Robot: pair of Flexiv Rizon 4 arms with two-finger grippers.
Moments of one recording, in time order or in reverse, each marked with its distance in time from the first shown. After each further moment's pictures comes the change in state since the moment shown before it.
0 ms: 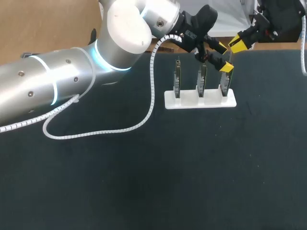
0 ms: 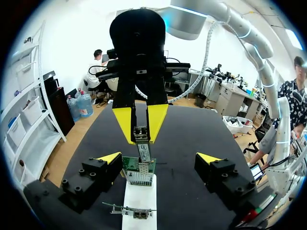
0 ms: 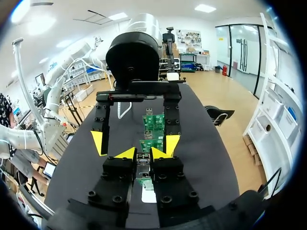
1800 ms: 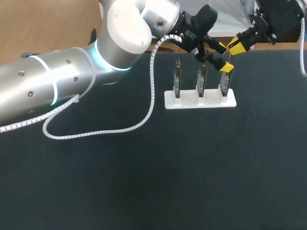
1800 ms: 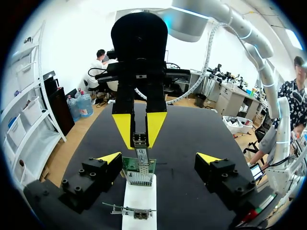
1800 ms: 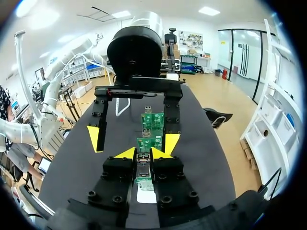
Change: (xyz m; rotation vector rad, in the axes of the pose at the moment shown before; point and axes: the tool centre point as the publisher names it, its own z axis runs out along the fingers) left arm 0.000 0.000 0.000 0.000 0.000 0.000; right arm 0.005 -0.002 0.006 0.020 0.005 -0.047
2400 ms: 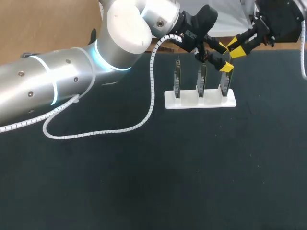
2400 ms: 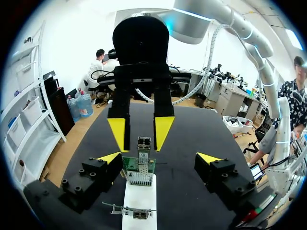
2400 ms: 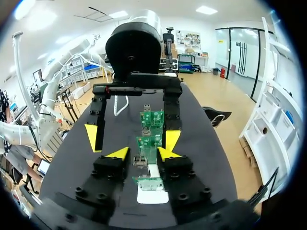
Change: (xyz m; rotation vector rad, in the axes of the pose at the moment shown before) left arm 0.000 0.000 0.000 0.000 0.000 0.000; right arm 0.001 -0.001 0.003 0.020 -0.009 0.012
